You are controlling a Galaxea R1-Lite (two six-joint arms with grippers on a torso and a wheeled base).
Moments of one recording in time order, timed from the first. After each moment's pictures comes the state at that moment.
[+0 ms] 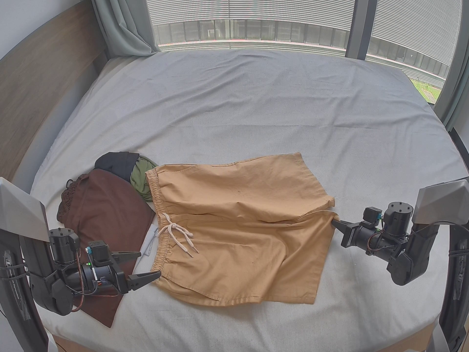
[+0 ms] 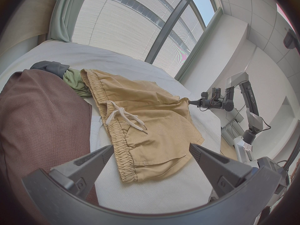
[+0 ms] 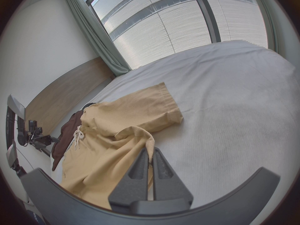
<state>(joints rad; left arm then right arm) 0.04 2.22 -0.16 -1.55 -0.83 0.10 0.13 2.34 -0.51 -1.54 0.35 0.21</state>
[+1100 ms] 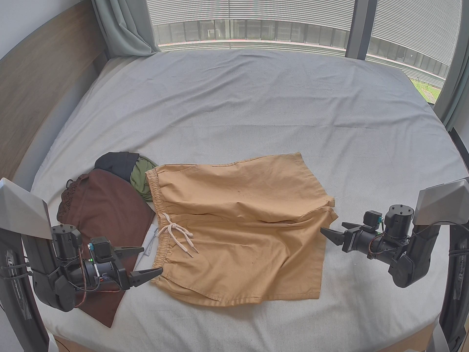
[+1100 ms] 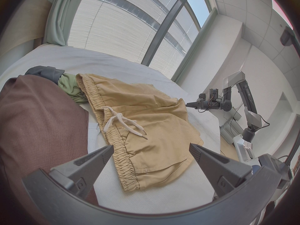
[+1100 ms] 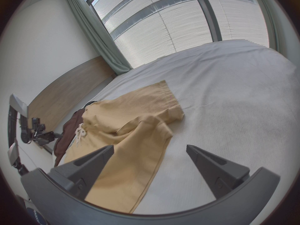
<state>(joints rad) 0.03 2.24 -0.21 -1.55 -0.87 0.12 0.13 2.35 -0.48 -1.54 0.40 0.20</state>
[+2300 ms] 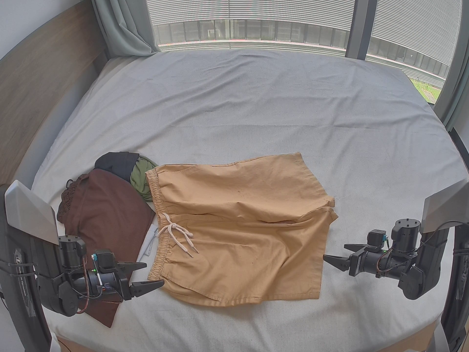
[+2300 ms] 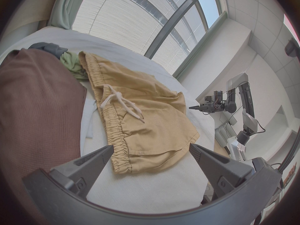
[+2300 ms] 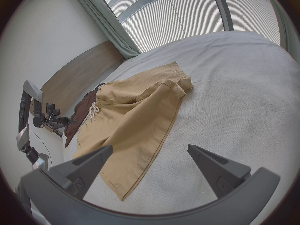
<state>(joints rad) 0.05 2.33 -0.18 -1.55 -0.89 0.09 0.12 2.30 -0.28 -1.54 0.49 0.09</state>
